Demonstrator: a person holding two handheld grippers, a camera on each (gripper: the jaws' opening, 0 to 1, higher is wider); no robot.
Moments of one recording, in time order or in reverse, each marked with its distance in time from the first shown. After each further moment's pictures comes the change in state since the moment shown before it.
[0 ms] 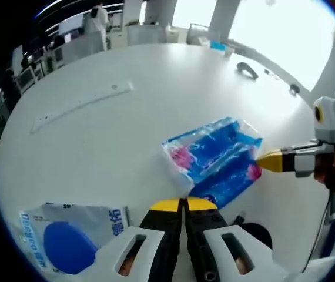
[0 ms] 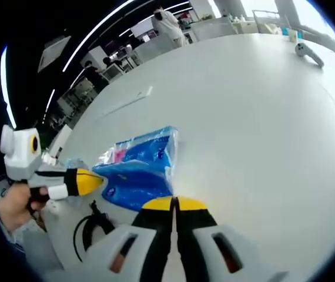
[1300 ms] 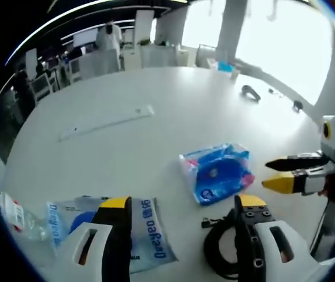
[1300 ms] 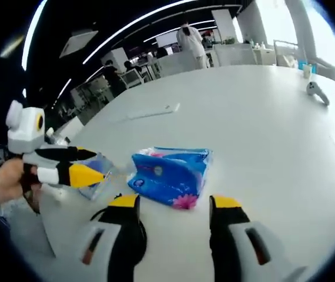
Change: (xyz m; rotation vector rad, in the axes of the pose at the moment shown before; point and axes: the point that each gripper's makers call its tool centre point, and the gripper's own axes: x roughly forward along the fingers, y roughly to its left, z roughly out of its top) left arm -0.073 0.015 0.011 -0.024 -0.159 0.072; right arm -0.041 0.044 0.004 -0.190 -0.121 0.030
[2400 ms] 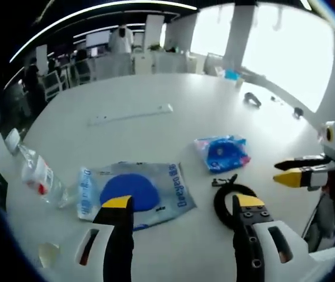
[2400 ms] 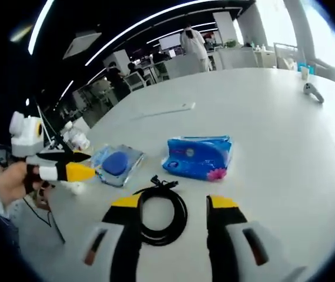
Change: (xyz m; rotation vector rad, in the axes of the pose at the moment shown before) left arm -0.081 0.032 -0.040 -0.049 -0.042 0.032; right arm -0.042 0.059 -0.028 0.013 -0.019 0.008
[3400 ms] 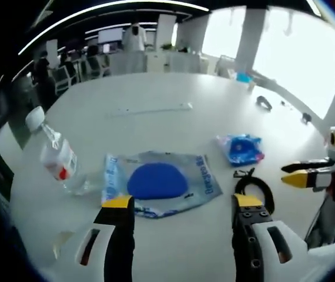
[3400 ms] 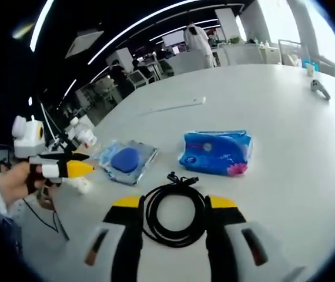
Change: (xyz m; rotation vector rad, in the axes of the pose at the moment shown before) left arm -0.024 0.056 -0.016 -0.061 -0.001 0.074; right arm 0.019 0.031 -0.006 -0.004 0.034 0.046
